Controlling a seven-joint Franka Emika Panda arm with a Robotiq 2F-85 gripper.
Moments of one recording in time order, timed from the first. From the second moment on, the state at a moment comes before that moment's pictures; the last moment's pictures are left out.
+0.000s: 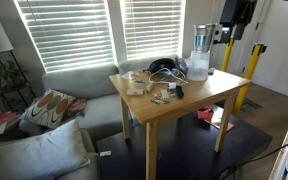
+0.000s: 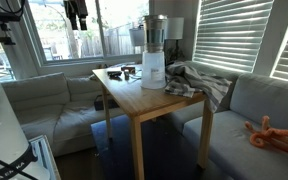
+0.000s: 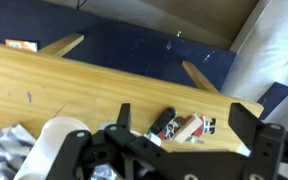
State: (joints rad) arm 0.11 -0.74 0.20 -2.27 0.14 1.61 0.25
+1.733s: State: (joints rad) arm 0.01 -0.44 0.00 -1.96 -0.10 1.79 0.04
